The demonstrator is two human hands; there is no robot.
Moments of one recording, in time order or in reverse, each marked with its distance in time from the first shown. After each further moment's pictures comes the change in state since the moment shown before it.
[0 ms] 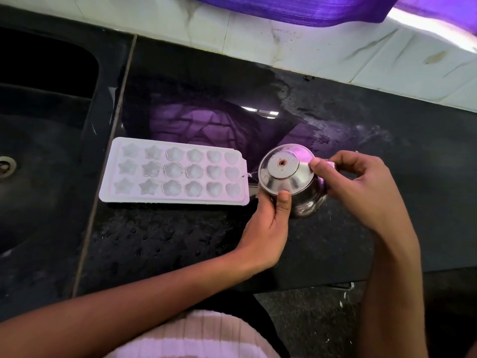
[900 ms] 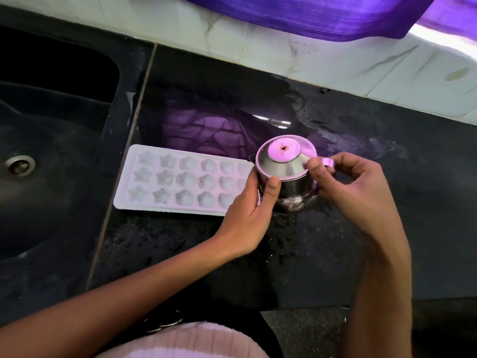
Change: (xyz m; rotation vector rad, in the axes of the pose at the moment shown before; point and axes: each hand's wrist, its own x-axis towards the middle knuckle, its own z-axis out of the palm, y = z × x) left_hand 0.020 0.016 -0.052 0.091 0.066 0.089; right_hand 0.019 -0.017 0.024 0.198 -0.051 0.015
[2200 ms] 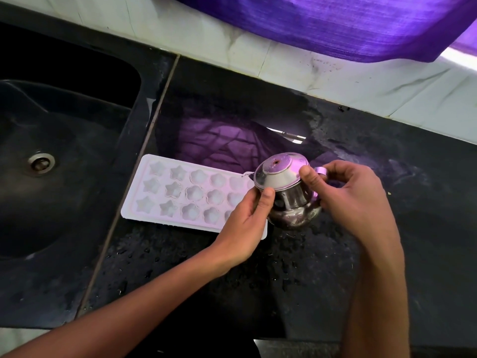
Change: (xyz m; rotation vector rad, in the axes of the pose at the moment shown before) left_hand 0.011 0.000 -0.010 -0.158 0.049 -0.146; right_hand 0.038 -0.007 0.014 -0.226 -0.051 -0.008
